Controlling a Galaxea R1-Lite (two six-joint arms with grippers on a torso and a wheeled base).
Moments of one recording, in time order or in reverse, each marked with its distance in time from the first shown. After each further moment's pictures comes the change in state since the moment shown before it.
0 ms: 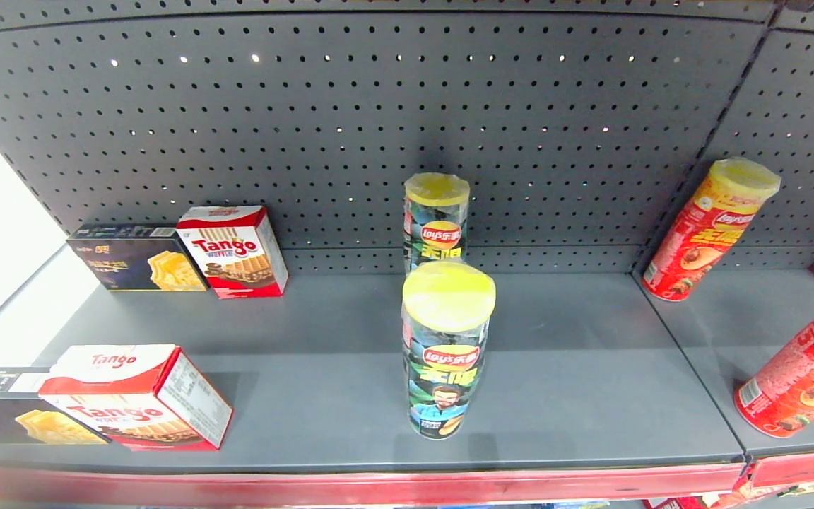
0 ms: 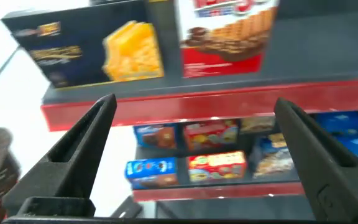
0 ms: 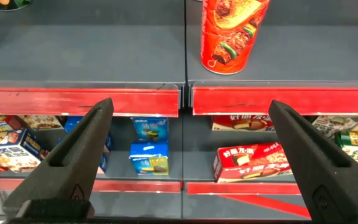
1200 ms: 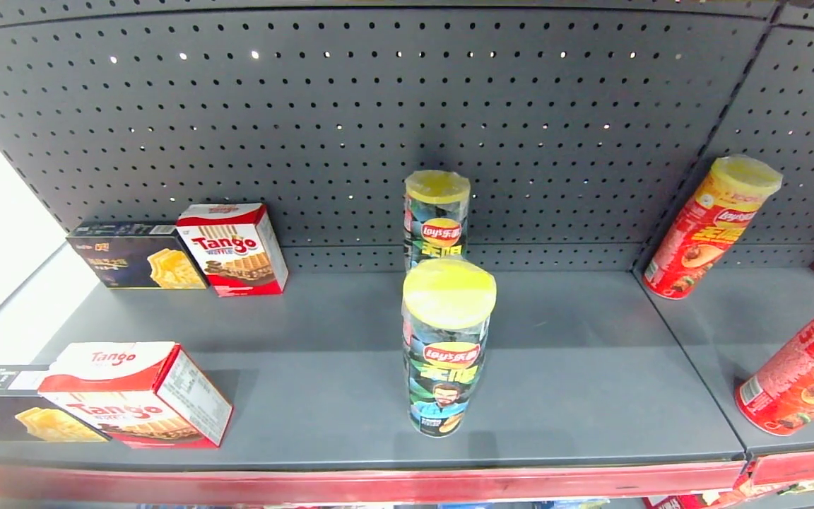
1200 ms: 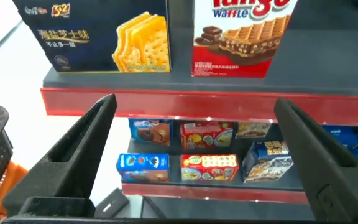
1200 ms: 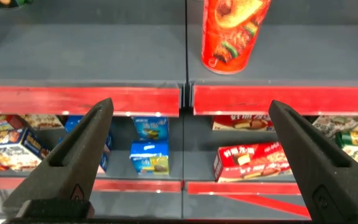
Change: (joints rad) left arm 0.001 0.000 -0.001 0.000 0.029 -0.098; right arm 0.000 0.000 0.000 -0.001 0.002 0.000
